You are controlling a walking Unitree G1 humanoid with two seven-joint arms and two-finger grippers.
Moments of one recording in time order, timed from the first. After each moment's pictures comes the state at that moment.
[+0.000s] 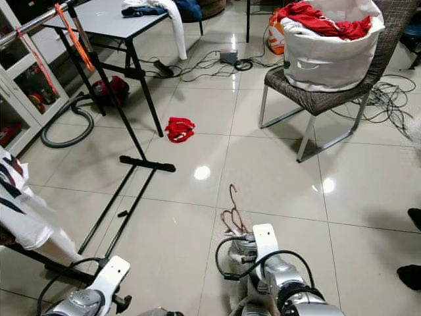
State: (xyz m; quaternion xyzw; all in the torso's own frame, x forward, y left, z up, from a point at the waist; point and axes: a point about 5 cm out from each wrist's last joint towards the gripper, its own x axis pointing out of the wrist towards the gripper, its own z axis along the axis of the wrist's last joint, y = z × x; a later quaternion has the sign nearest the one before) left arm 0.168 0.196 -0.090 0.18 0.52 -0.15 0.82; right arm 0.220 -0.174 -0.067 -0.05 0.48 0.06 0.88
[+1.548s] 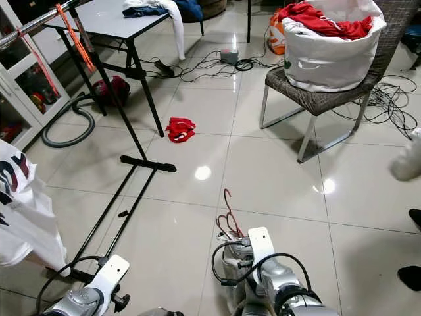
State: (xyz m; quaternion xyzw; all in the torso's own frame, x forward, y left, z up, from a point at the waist) left arm 0.171 0.198 -0.088 0.19 0.52 -0.16 0.82; right arm 0.211 -0.173 -0.073 -0.06 0.49 0.07 0.87
